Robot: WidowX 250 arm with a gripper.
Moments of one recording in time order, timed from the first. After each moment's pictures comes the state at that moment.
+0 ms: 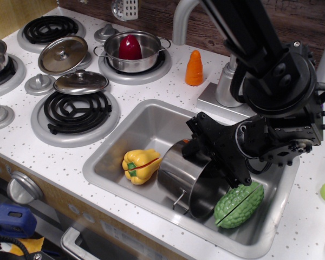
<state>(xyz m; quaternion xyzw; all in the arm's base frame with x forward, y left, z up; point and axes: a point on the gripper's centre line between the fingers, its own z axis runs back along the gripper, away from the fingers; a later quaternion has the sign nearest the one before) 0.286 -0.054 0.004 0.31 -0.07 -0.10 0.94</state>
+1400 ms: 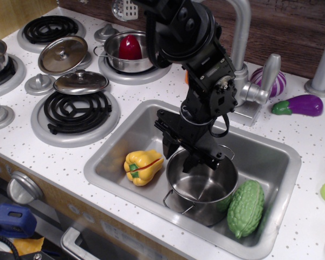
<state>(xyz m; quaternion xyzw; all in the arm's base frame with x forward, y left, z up) 0.290 -0.028 -0.010 0.10 -0.06 -0.07 0.99</state>
